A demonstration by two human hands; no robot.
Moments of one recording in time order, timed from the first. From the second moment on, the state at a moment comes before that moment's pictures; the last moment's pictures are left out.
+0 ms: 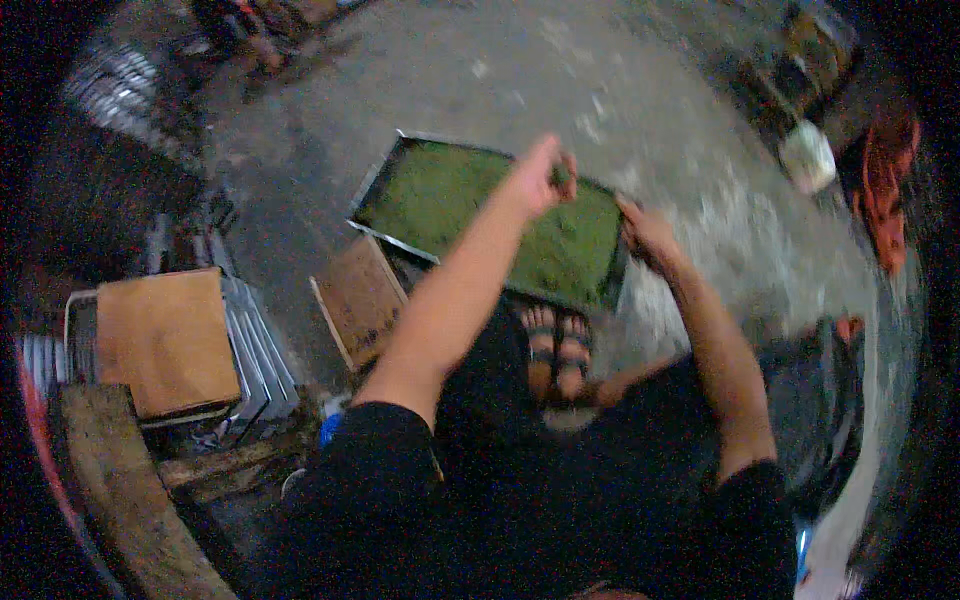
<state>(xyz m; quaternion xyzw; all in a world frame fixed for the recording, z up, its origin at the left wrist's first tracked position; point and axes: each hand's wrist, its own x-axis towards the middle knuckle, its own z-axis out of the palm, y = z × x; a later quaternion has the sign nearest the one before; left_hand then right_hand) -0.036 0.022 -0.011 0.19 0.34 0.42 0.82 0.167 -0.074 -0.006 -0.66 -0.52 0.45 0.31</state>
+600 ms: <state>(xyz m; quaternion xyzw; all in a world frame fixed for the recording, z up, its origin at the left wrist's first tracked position) -0.004 -0.001 -0.027 0.42 0.39 0.34 0.75 0.165 -0.063 -0.012 -0.56 -0.61 0.40 0.39</state>
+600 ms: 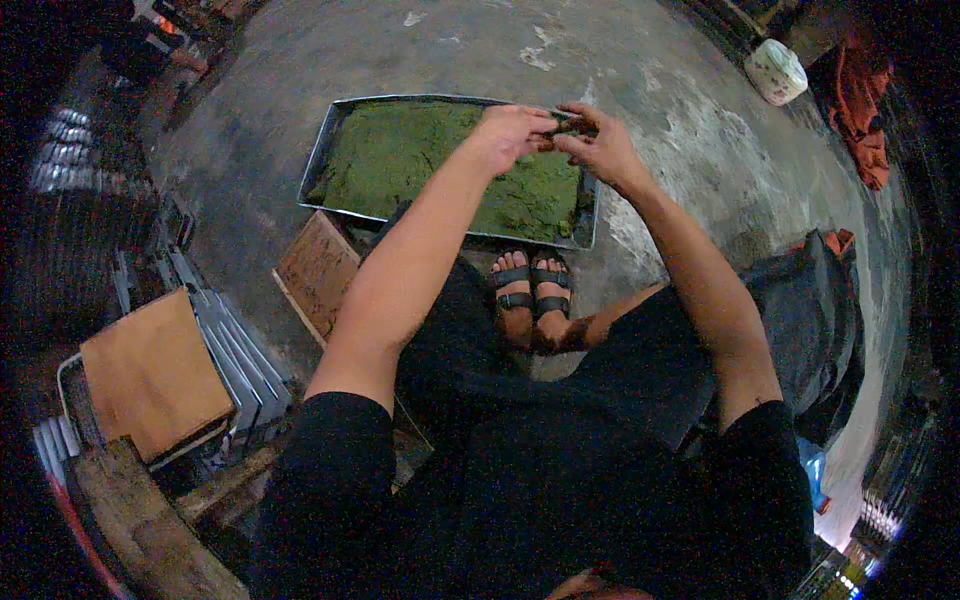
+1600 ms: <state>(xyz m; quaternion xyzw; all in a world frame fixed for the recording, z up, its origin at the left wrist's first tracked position) -0.012 0.019 -0.034 0.30 0.28 0.36 0.84 0.187 -0.065 -0.001 -0.53 -0.29 0.61 0.52</state>
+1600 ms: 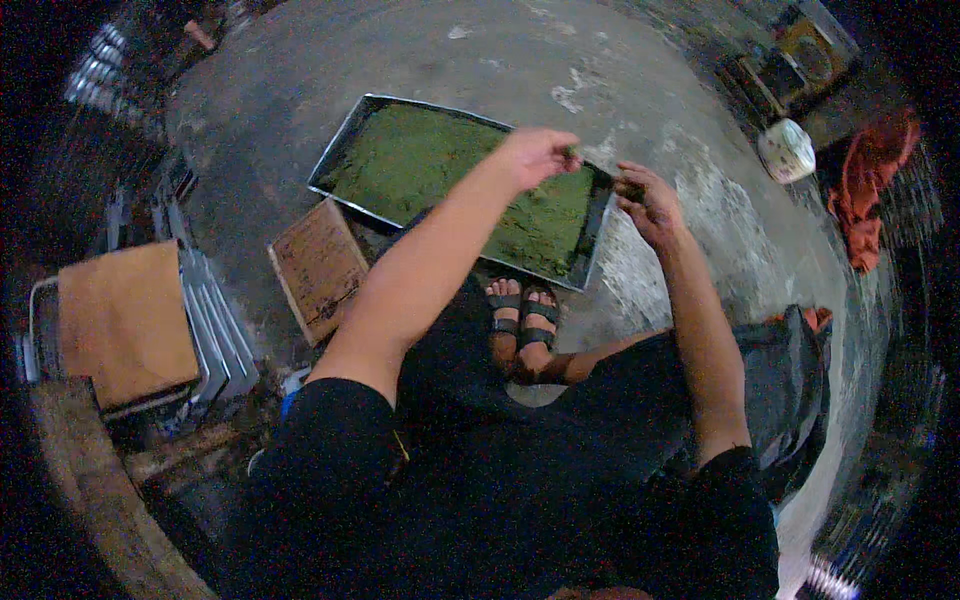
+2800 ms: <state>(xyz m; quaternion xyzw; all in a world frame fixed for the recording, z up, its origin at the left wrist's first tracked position) -0.109 0.074 -0.054 0.49 0.54 0.35 0.58 0.144 -0.014 -0.115 -0.56 -0.18 0.69 0.43</state>
